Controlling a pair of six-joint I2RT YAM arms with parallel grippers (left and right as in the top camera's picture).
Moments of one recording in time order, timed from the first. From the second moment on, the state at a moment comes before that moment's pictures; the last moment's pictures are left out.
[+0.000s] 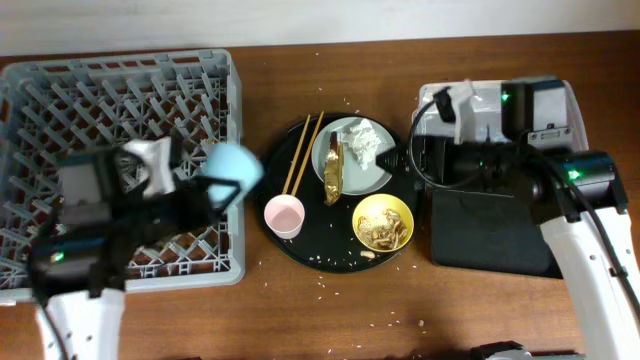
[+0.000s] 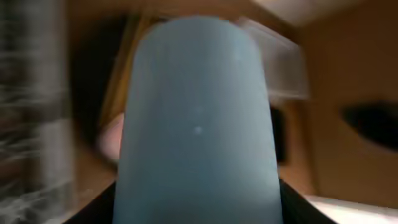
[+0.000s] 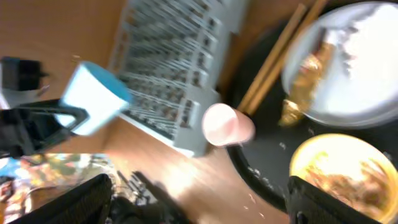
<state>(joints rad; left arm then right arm) 0.13 1.10 1.20 -1.02 0.69 -0.25 0.11 1.32 1.44 -1.04 -0.76 0.25</state>
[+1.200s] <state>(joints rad) 0.83 1.49 1.23 -1.11 0.30 -0.41 0.11 1.31 1.44 -1.20 -0.60 0.20</state>
